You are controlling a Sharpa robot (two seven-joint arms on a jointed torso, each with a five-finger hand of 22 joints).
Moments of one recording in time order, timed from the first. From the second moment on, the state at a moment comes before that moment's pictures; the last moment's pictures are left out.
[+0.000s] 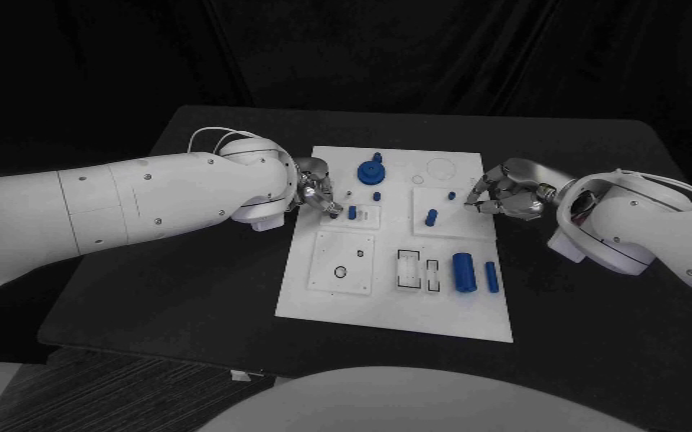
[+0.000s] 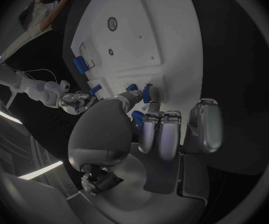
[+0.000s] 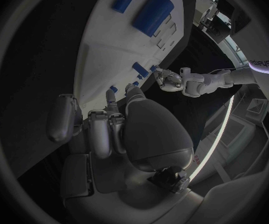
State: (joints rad) left arm 1.30 -0.73 -0.21 1.47 -1.07 0.03 -0.48; left_hand 1.16 -0.09 0.45 0.15 0.37 1.02 0.07 0.20 1.23 1.46 -0.01 1.56 1.30 1.46 -0.05 1.56 1.31 0.01 1.40 0.06 1.35 1.31; right arm 1.26 -0.97 -0.21 1.56 -1.11 -0.21 -0.10; right_hand 1.38 0.08 -0.11 0.25 0.46 0.78 0.12 0.41 0.21 1.46 0.03 1.59 1.34 1.47 -0.03 1.51 1.30 0.05 1.44 0.07 1.21 1.30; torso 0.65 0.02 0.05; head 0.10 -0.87
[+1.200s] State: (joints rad) left arm 1.30 -0.72 -0.21 1.45 -1.07 0.04 -0.48; left_hand 1.16 -0.09 0.45 0.15 0.36 1.02 0.07 0.20 1.23 1.46 -0.01 1.56 1.30 1.46 -0.05 1.56 1.31 0.01 1.40 0.06 1.35 1.31; right arm 1.26 -0.97 -0.21 1.56 -1.11 -0.21 -0.10; right_hand 1.38 0.08 -0.11 0.25 0.46 0.78 0.12 0.41 0.21 1.46 0.03 1.59 1.34 1.47 -0.03 1.51 1.30 0.05 1.44 0.07 1.21 1.30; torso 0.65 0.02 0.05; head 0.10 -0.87
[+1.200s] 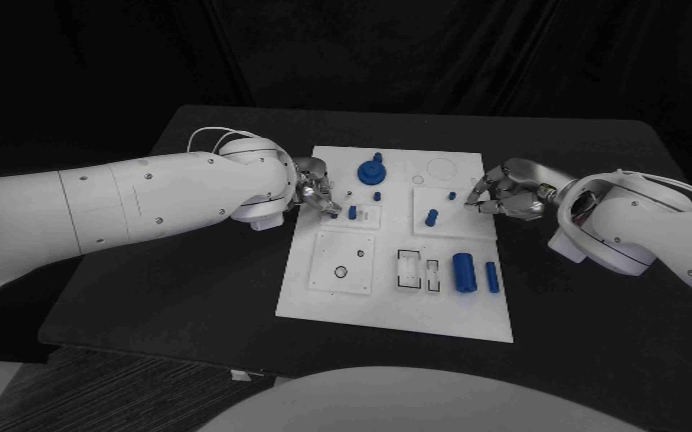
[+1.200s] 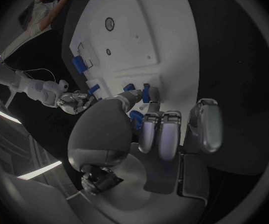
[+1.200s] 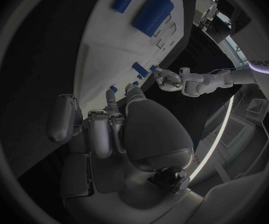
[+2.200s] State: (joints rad) left arm 1.30 -0.72 -0.21 1.45 -1.07 0.05 -0.48; left_hand 1.16 -0.09 0.45 0.15 0.36 1.02 0.07 0.21 1.23 1.46 -0.01 1.56 1.30 1.46 -0.05 1.56 1.31 0.01 1.40 0.06 1.34 1.31; right arm 1.25 -0.97 -0.21 1.56 -1.11 -0.21 -0.10; right_hand 1.38 0.08 -0.11 0.25 0.46 0.78 0.12 0.41 0.21 1.46 0.03 1.59 1.34 1.47 -0.03 1.50 1.30 0.05 1.43 0.07 1.21 1.30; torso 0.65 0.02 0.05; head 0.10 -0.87
